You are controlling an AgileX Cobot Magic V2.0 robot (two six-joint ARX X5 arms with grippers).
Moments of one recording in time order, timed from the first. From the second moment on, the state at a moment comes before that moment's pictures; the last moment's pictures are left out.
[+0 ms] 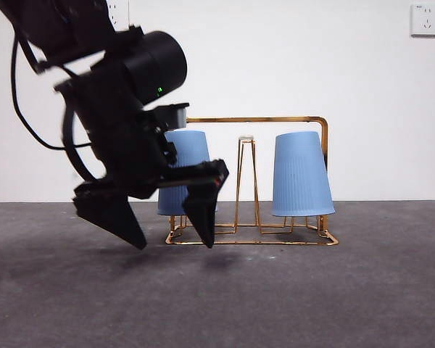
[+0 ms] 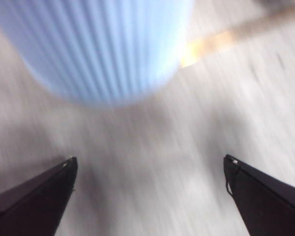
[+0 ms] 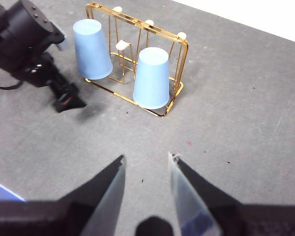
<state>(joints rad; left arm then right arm) -0.65 1.75 1.03 -0.26 -0.05 -0.28 0.80 0.58 1.23 -1.24 0.31 0.06</state>
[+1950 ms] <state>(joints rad) -0.88 0.80 1.03 -0.82 0.27 -0.32 0.80 0.59 1.23 -1.35 0.07 0.08</state>
